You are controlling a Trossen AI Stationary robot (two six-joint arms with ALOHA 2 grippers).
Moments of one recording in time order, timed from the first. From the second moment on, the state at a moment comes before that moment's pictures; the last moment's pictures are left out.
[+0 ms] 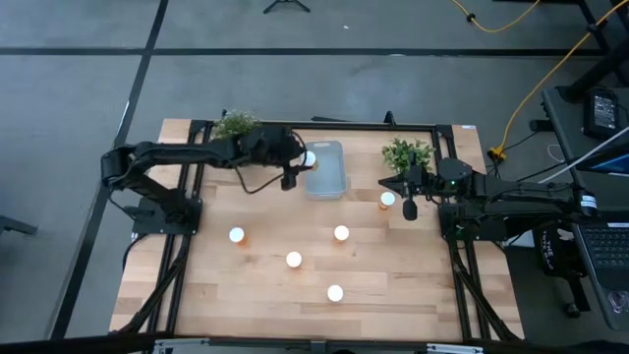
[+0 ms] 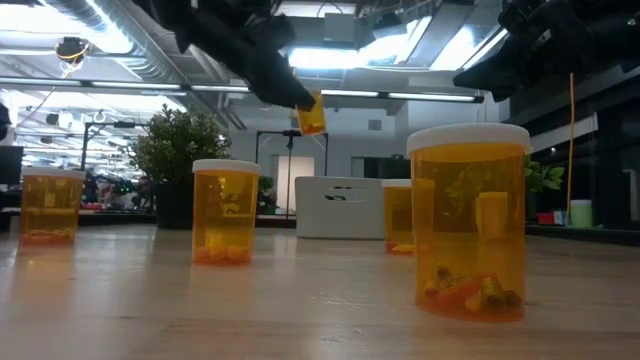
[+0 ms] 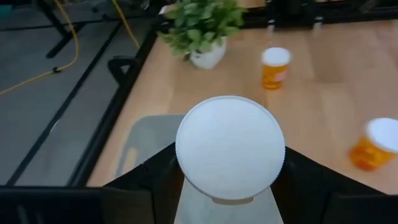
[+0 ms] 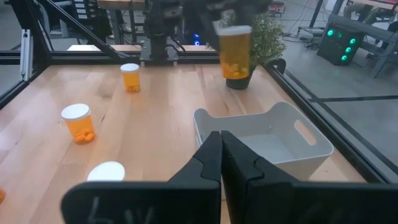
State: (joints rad) left arm 0.36 1.42 0.97 -0.06 0.09 0.21; right arm -0.17 0.62 0.38 0.03 -0.02 -0.06
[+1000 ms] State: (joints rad) left arm 0.46 1.86 1.21 0.02 0.26 0.35; right arm -0.17 0.62 0.38 0.03 -0.02 -0.11
